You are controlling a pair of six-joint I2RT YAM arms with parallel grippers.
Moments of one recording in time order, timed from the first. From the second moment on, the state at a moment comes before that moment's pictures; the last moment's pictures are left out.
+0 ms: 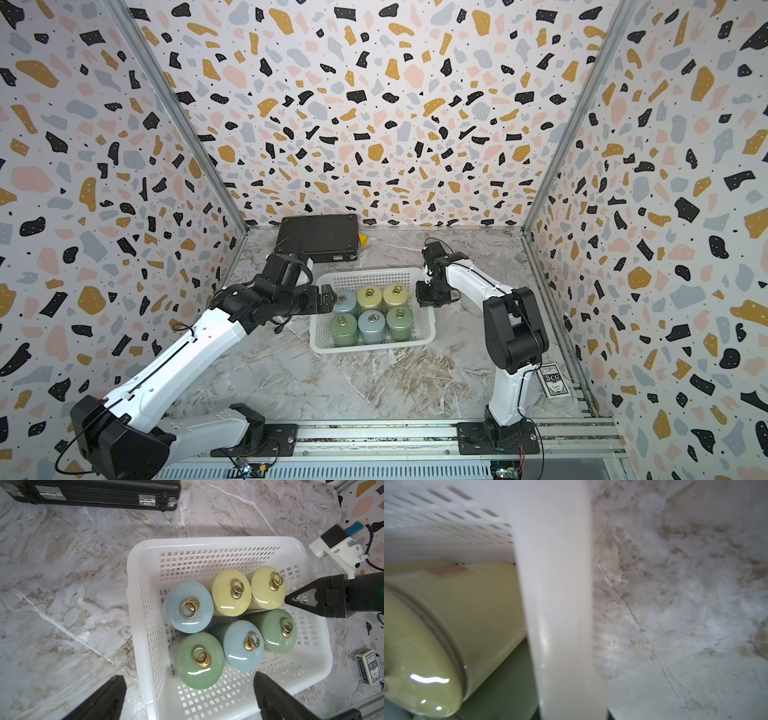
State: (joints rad) left arm -0.49 1.20 1.14 -0.83 0.02 -0.46; right arm 0.39 1.88 1.42 -0.87 -0.21 0.33
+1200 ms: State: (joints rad) left arm -0.49 1.28 1.13 -0.83 0.08 -0.40; right arm 0.33 1.58 1.38 -0.79 -0.21 0.30
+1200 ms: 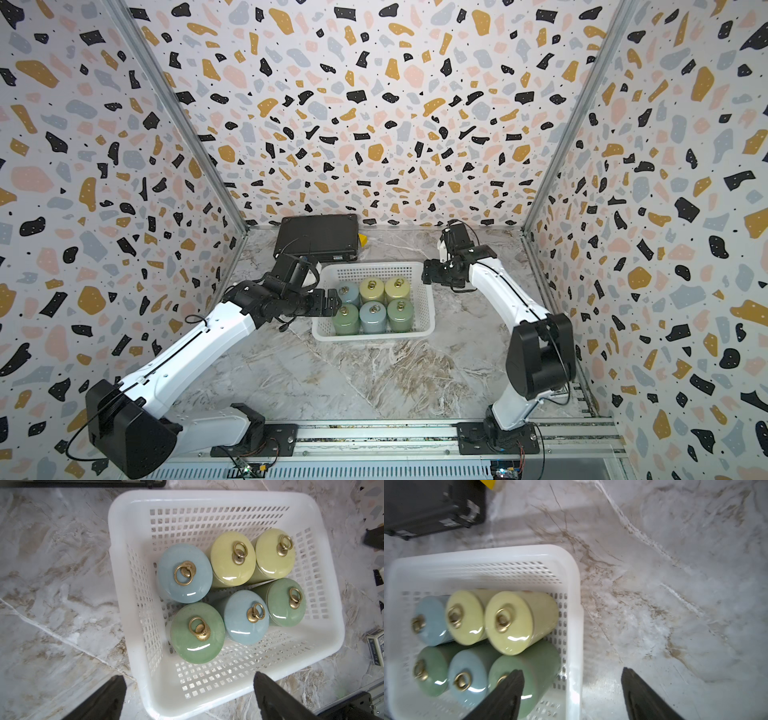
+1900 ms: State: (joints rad) left arm -0.54 1.56 1.16 -0.83 0.13 -0.29; right arm 0.56 1.25 1.18 -0.79 -0.32 0.27
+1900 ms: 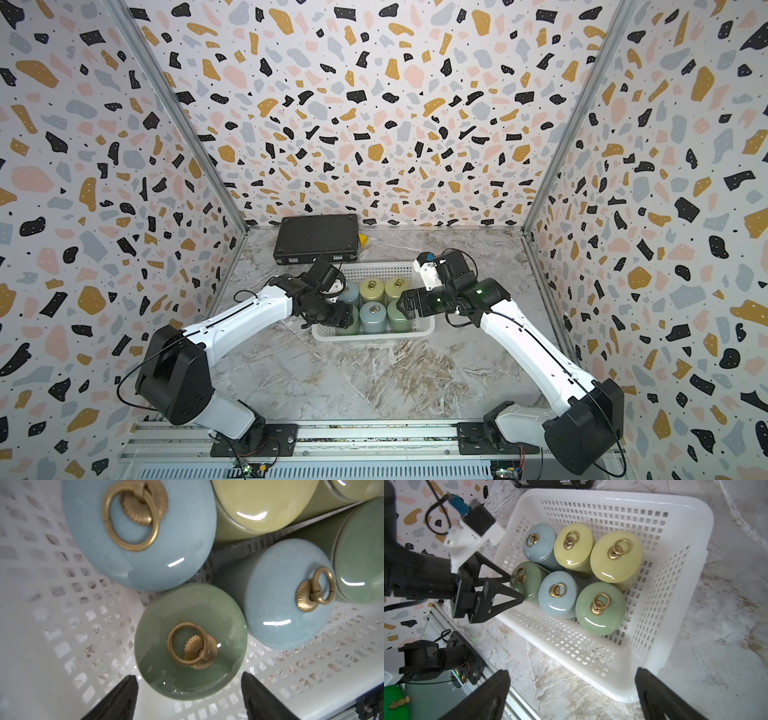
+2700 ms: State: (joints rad) left arm -0.58 1.73 1.24 -0.84 0.08 -0.21; right arm 0.59 1.27 1.18 -0.77 -0.33 0.27
